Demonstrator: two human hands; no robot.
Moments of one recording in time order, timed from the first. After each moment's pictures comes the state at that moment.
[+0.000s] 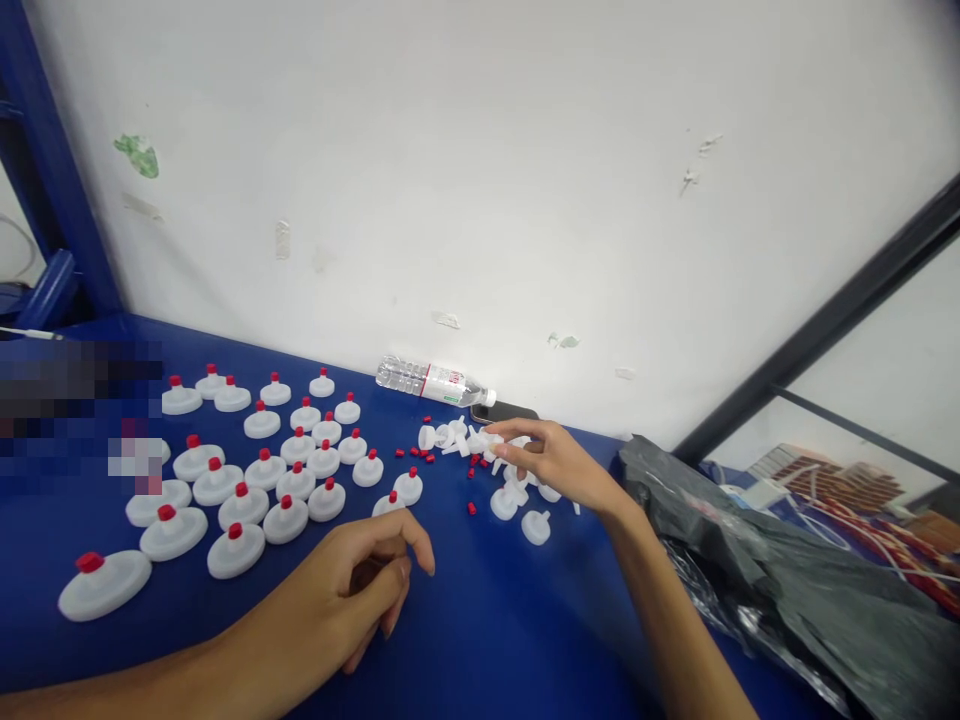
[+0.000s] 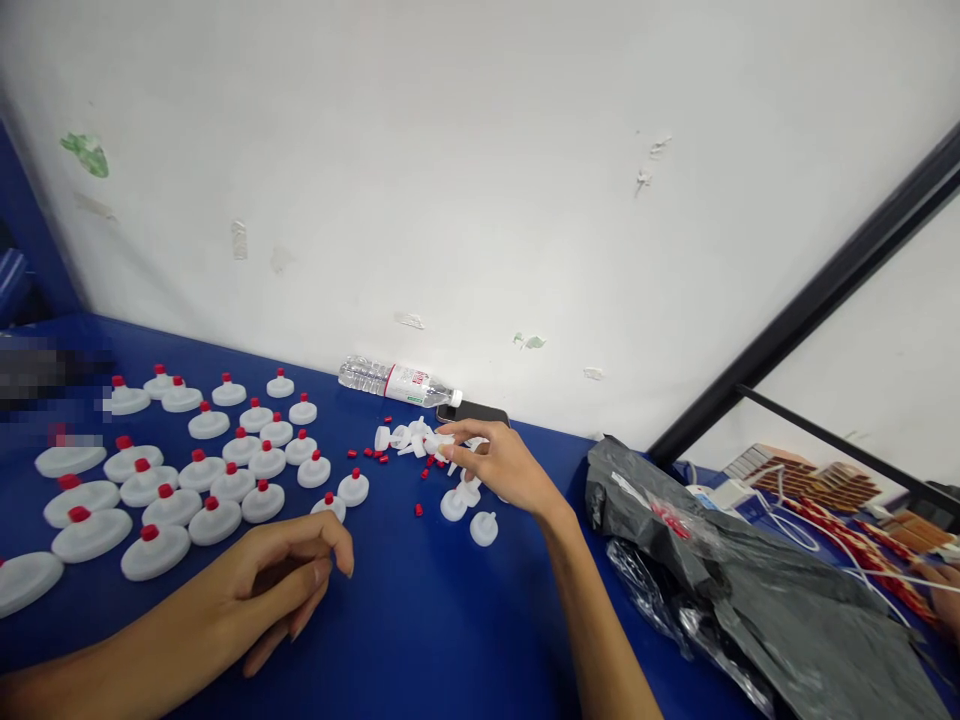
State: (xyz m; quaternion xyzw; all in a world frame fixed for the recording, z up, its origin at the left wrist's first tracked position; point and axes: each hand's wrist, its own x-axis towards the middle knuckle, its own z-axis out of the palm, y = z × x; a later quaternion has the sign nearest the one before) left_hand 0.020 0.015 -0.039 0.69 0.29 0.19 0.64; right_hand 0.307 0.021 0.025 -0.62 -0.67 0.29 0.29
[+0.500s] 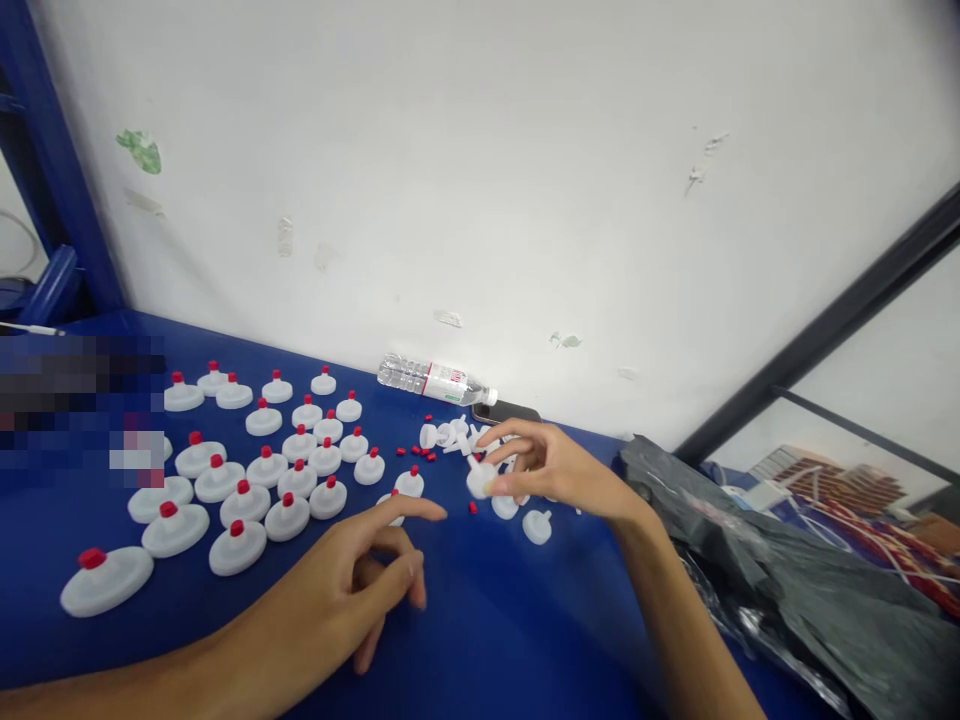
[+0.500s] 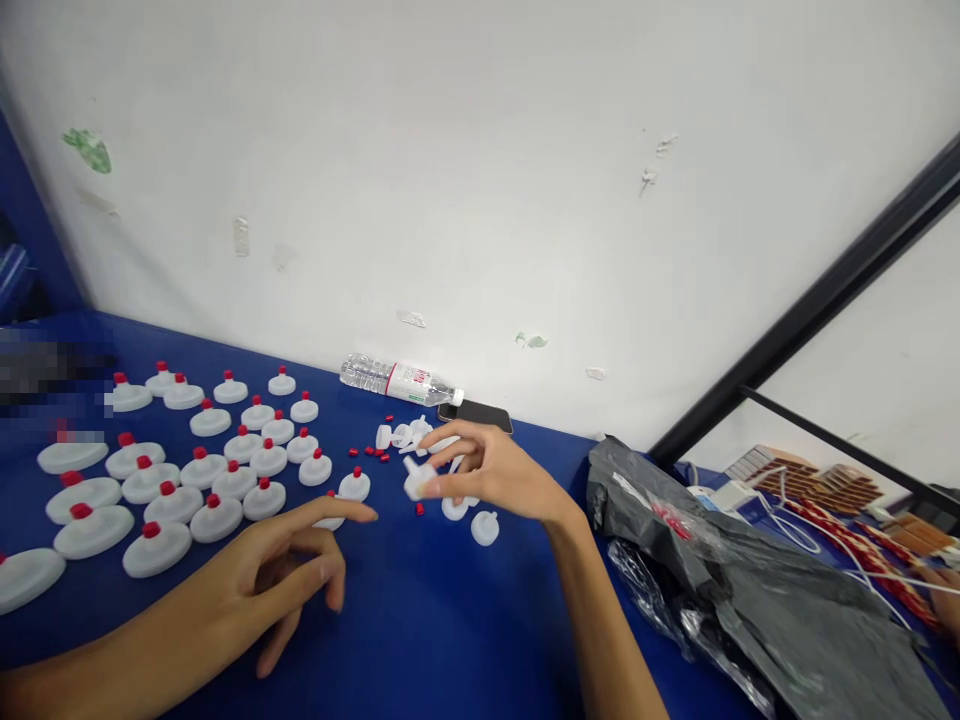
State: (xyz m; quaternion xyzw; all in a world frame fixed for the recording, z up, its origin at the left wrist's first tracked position) left_hand 0.020 0.013 -0.040 0.68 0.32 0.20 0.62; right_hand 0.296 0.012 0.038 -0.56 -0.66 0.43 0.28
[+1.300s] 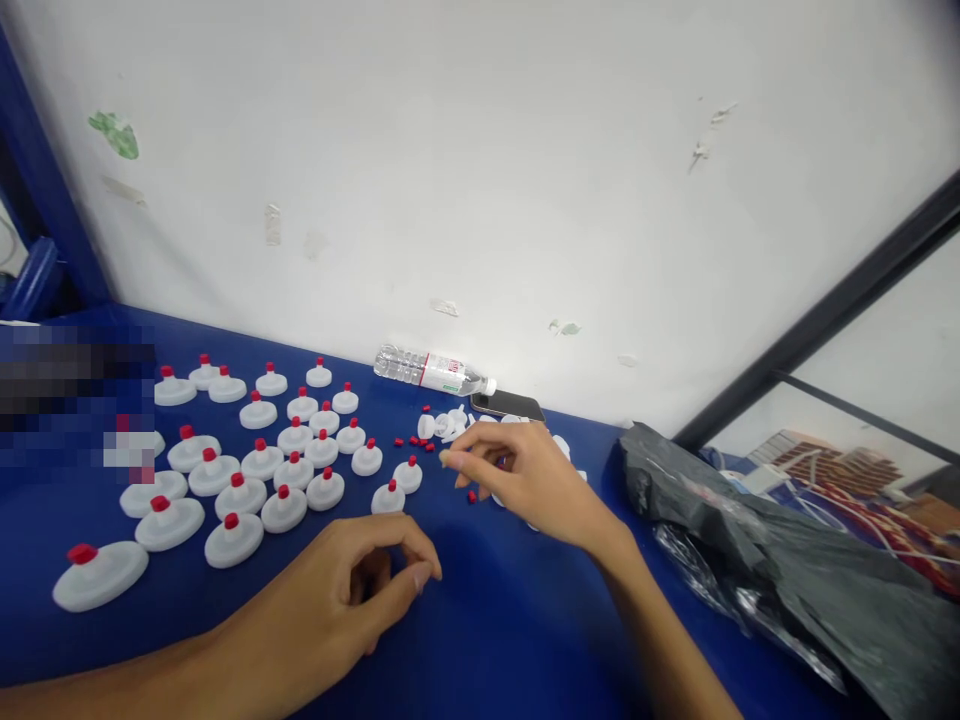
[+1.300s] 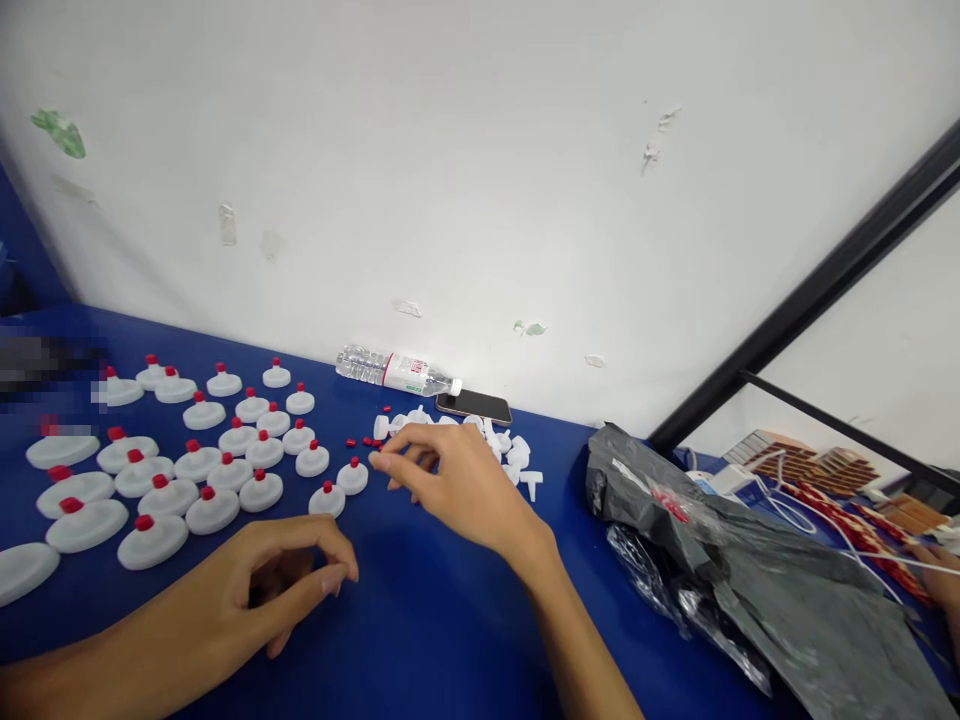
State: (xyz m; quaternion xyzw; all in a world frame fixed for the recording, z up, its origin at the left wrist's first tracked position) left_hand 0.019 0.009 -0.032 0.76 0.36 0.14 0.53; right_hand 0.246 -0.001 0.032 -0.54 -0.74 0.25 0.31
